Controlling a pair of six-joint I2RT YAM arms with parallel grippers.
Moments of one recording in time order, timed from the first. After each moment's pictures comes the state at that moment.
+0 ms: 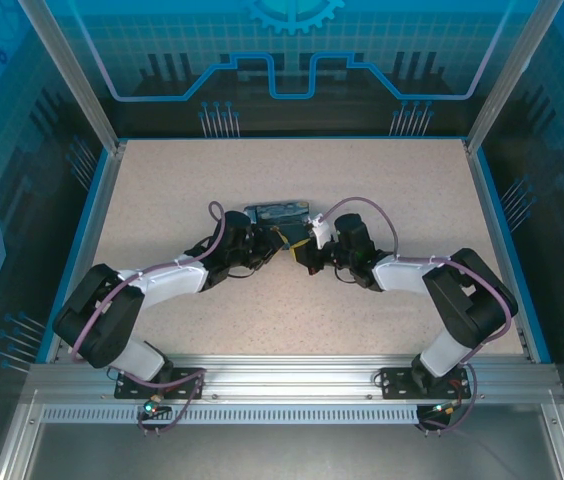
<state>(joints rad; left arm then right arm) -0.55 1.51 0.72 0.22 0.27 -1.24 0.56 1.63 0.68 0.43 -0.48 0.19</state>
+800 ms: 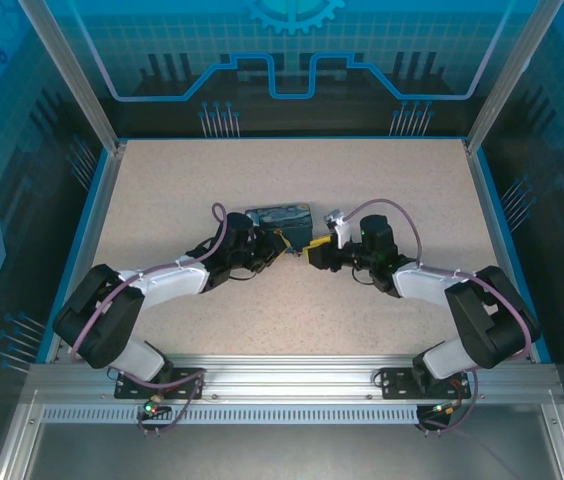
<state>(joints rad) -0.57 1.51 0.72 0.21 0.29 -1.24 0.44 1.48 0.57 0.46 -0.62 0.23</state>
